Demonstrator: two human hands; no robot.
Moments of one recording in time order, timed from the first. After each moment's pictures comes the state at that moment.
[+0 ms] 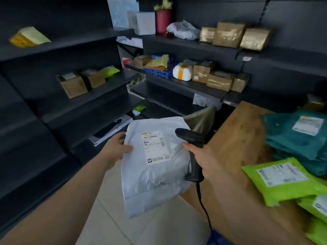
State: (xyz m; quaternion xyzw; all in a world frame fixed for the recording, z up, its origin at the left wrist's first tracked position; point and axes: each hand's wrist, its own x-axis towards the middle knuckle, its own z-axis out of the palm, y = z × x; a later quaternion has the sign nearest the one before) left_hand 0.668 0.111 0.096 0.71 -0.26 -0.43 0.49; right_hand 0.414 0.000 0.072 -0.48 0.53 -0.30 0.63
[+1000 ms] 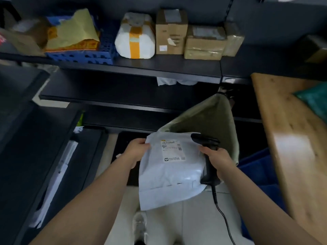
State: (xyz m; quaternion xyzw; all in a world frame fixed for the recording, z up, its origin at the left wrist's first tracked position) left_hand 0.865 -0.410 -0.117 0.67 -0.40 -0.59 0.20; right_hand 0.610 -0.347 -0.098 -0.19 0.76 -0.34 0.52
